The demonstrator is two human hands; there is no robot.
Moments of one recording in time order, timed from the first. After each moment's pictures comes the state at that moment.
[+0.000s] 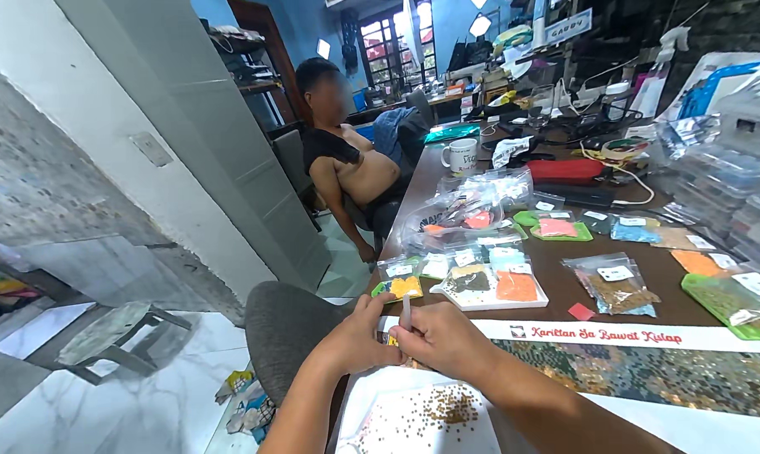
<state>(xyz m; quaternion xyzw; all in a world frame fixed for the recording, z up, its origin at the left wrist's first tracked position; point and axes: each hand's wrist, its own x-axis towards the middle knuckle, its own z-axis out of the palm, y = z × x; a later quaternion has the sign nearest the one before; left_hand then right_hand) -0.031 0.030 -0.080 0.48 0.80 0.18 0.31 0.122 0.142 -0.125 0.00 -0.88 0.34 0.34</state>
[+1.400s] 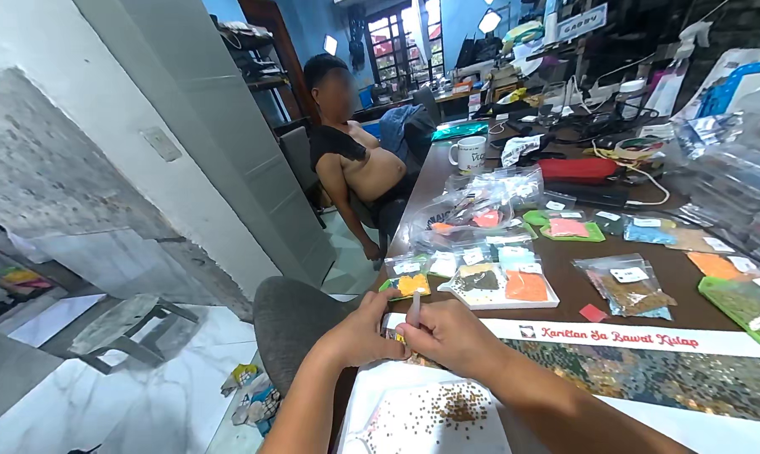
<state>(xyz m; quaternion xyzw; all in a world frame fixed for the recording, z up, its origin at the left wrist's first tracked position) -0.040 0.027 -0.082 0.48 0.77 0.23 0.34 0.122 0.142 -0.123 -0.01 -0.88 0.35 0.32</state>
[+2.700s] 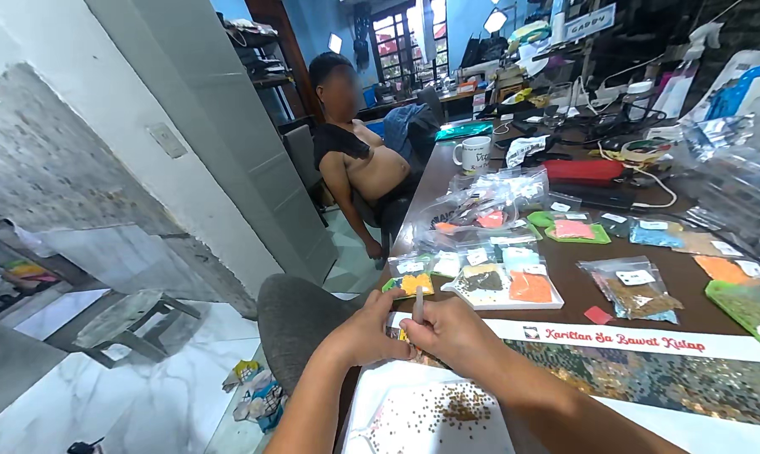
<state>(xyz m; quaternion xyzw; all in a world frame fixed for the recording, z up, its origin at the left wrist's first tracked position) -0.036 0.030 -0.082 0.48 0.79 0.21 0.34 0.126 0.133 -0.102 -0.12 -0.89 0.38 0.21</state>
